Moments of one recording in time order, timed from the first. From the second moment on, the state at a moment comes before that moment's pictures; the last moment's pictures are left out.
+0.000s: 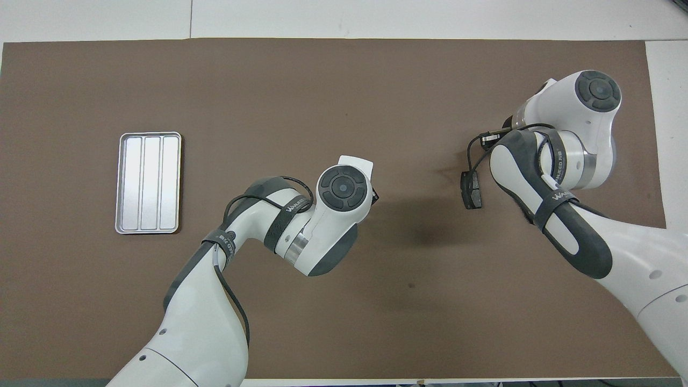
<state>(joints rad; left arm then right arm) -0.70 0.48 -0.06 -1.77 -0.03 2.25 -1.19 0.02 0.49 0.03 -1.76 0.04 2.28 -0.06</state>
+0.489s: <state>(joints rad) -0.70 0.47 -0.06 -1.77 -0.03 2.24 -1.19 0.03 0.45 0.03 -1.68 0.02 2.14 -0.06</state>
